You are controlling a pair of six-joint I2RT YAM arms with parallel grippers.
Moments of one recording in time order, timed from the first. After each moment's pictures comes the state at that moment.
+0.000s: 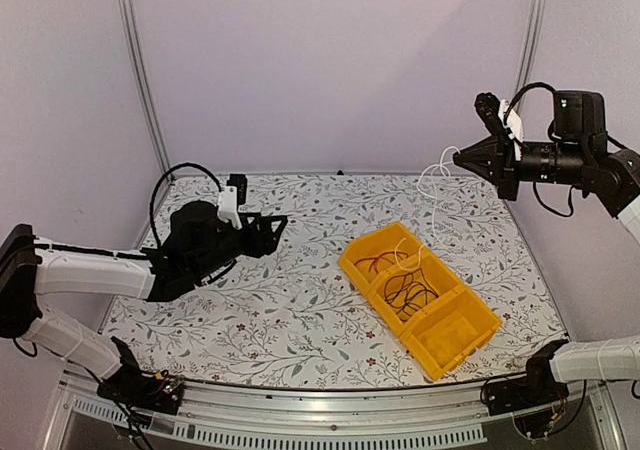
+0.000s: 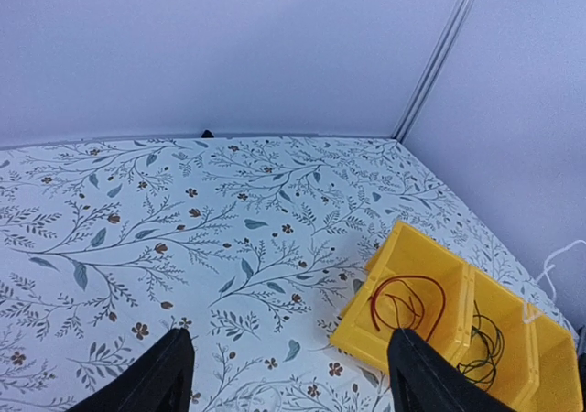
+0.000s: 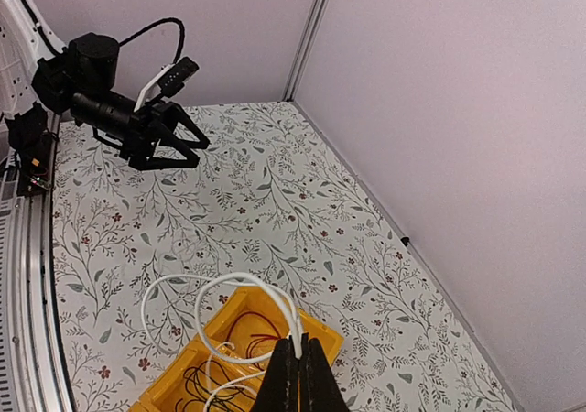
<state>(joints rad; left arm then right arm) -0.80 1.35 0.61 0.56 -0.22 -0.39 0.44 1.07 1.37 -0.67 -0.52 -0.49</state>
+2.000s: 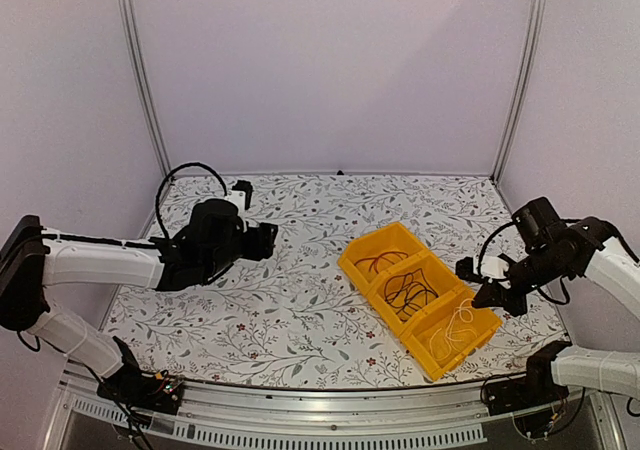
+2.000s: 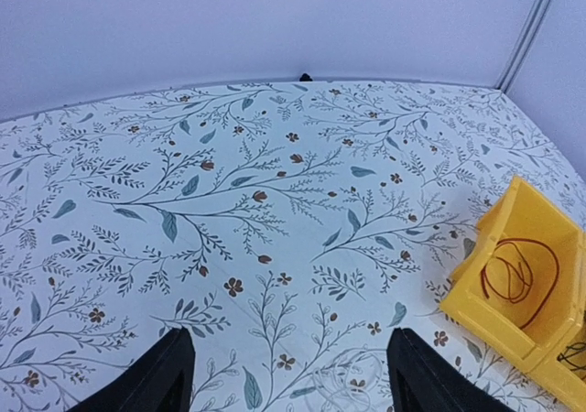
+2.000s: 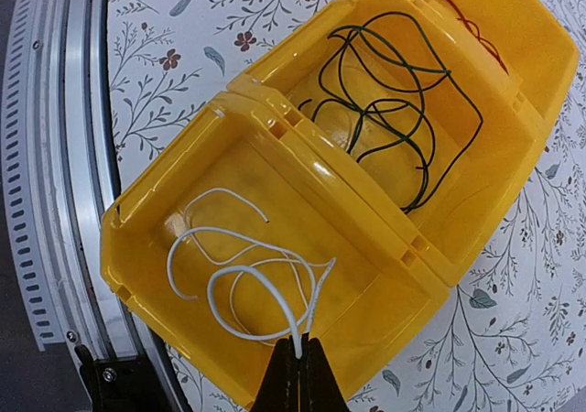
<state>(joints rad) -0.80 1.41 0.70 0.27 -0.43 -0.35 0.37 0.90 0.81 -1.08 -0.38 -0.91</state>
